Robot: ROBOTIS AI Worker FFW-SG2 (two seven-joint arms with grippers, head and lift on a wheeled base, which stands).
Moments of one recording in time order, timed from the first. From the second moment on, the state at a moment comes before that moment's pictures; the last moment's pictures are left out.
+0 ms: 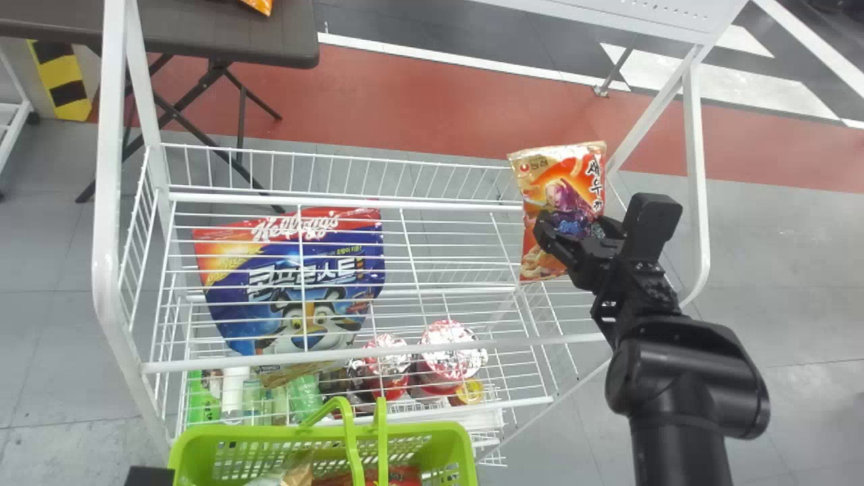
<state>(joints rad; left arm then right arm) 0.66 0.17 -0.26 -2.25 0.08 0.92 -1.20 0.05 -0.12 -0.38 -1.68 0.04 0.43 0.26</state>
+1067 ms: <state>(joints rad) 0.64 0.16 -0.26 -2.24 0.08 0.92 -1.20 0.53 -0.03 -0.57 -2.42 -0.44 0.86 0.44</state>
